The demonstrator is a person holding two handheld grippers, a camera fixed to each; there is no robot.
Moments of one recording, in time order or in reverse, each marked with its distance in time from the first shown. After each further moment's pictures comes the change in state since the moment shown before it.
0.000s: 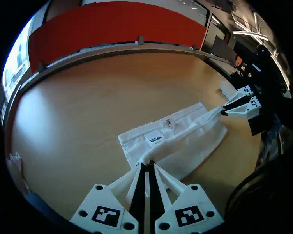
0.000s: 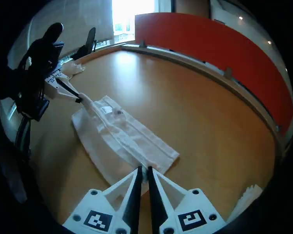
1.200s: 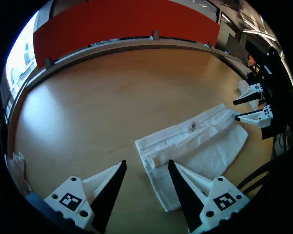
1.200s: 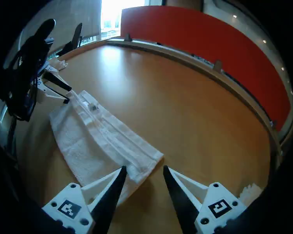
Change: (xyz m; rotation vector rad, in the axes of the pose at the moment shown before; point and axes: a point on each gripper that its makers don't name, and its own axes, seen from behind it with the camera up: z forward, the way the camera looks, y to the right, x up) left arm 0.004 -0.036 0.034 0.124 -0.024 -0.019; right arm -0.005 0.038 0.029 -0.125 -0.029 0.021
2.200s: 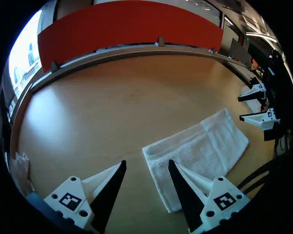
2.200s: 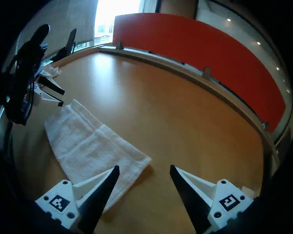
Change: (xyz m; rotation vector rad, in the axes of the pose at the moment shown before) left arm 0.016 -0.009 -0.011 0.036 0.039 -0.020; right arm 0.017 0.018 -0.015 -0.071 0.060 0.016
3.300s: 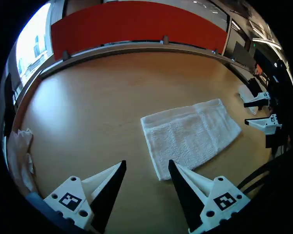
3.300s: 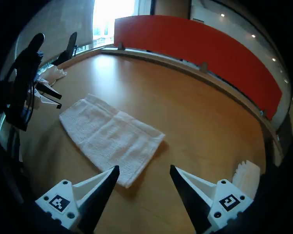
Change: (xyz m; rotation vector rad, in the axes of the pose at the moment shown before) left arm -0.055 0.013 -0.048 0.030 -0.013 -0.071; right arm -0.039 -0.040 -0.048 0.011 -0.002 0.059
